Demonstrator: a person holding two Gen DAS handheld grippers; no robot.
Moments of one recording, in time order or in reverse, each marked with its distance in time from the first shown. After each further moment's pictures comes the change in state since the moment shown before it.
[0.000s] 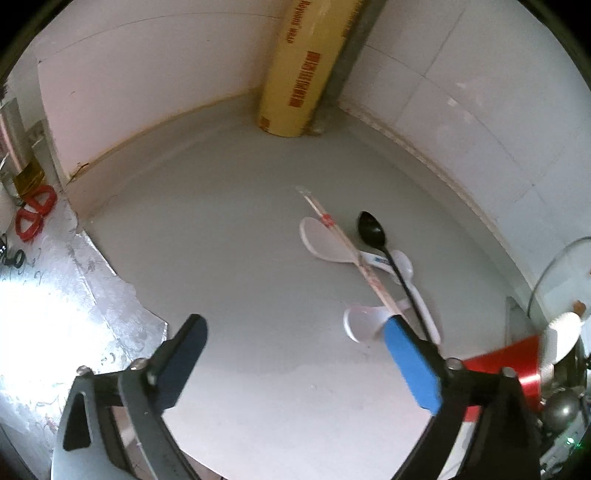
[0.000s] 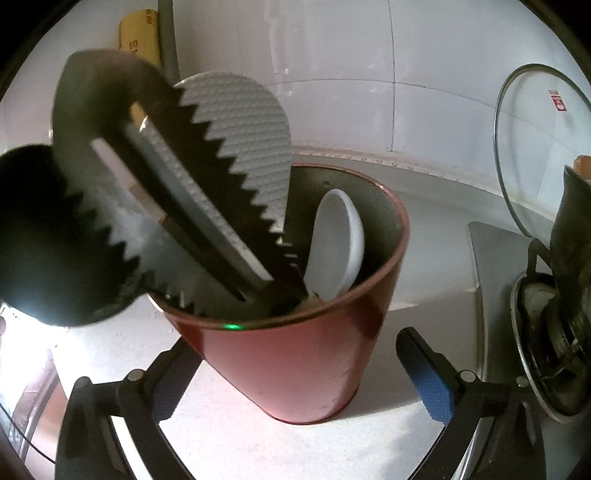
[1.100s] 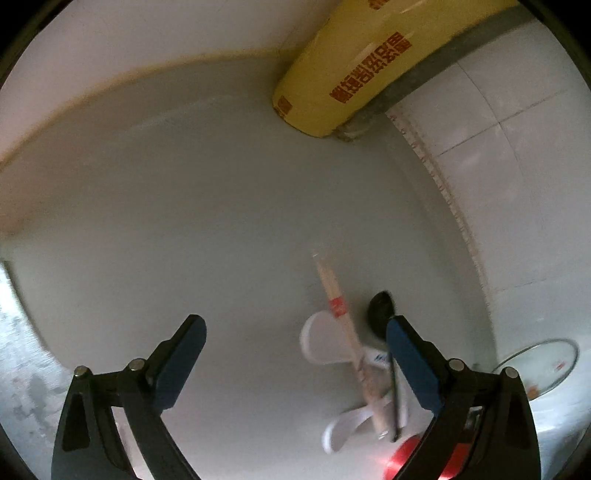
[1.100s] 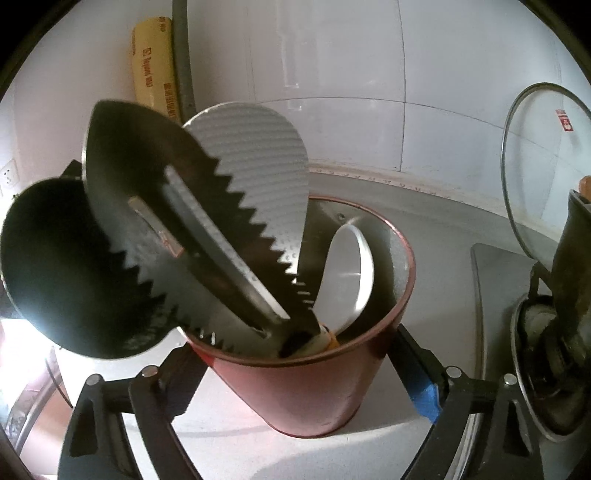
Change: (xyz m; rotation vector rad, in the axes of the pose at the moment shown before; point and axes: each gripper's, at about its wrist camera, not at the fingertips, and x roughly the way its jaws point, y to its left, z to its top) left arm 0.094 0.029 0.094 -0.248 0.197 -0.179; right arm 0.002 -0.004 0.008 -0.034 -0.043 0.035
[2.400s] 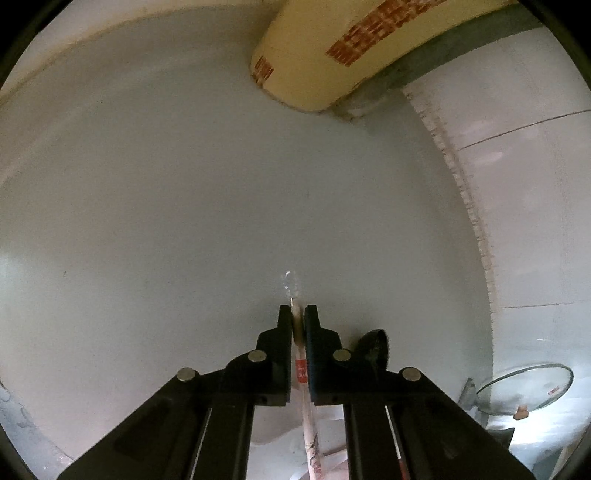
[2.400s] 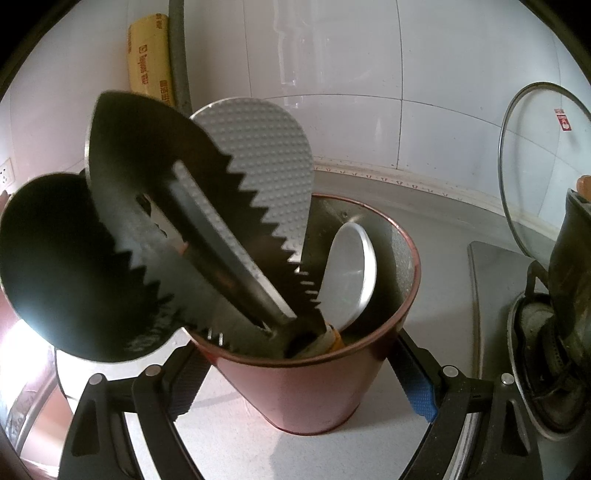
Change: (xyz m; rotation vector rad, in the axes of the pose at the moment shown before) left arm 0.056 -0.019 0.029 -0.034 0.084 -0.004; right arm -0.006 0.018 0.004 0.001 0.014 -0.022
